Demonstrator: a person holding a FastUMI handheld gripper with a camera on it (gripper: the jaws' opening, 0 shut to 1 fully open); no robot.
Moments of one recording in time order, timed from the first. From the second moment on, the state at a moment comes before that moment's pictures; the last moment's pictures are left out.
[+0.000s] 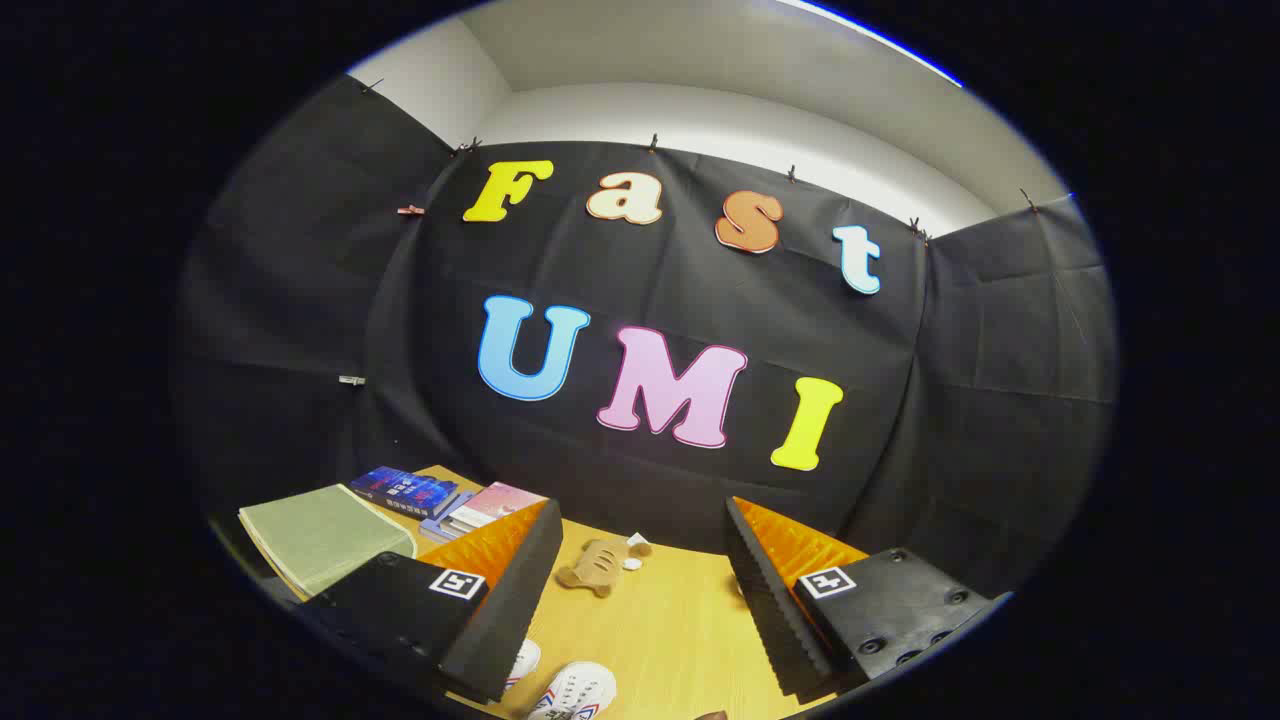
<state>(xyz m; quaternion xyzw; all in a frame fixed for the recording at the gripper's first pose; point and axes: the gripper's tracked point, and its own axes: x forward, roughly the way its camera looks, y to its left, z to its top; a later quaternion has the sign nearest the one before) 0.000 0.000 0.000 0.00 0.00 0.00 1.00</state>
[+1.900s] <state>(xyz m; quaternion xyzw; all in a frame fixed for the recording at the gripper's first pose) 0.002 0.226 -0.036 0.21 0.14 0.29 0.92</state>
